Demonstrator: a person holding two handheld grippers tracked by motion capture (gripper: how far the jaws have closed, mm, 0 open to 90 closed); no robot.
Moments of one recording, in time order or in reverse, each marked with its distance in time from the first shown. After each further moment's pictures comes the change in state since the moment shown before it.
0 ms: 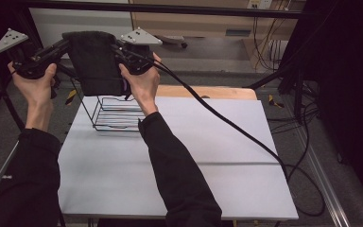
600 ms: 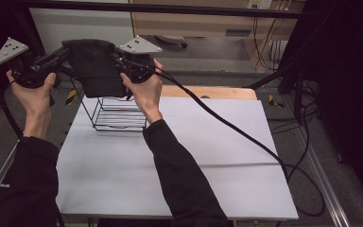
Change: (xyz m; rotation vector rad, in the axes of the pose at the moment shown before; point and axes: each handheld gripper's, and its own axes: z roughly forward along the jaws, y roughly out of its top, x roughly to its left) left arm -0.006 -0.013 -0.015 -0.006 -0.014 0.030; right arm 0.011 -0.007 -0.016 0.023 0.028 -0.062
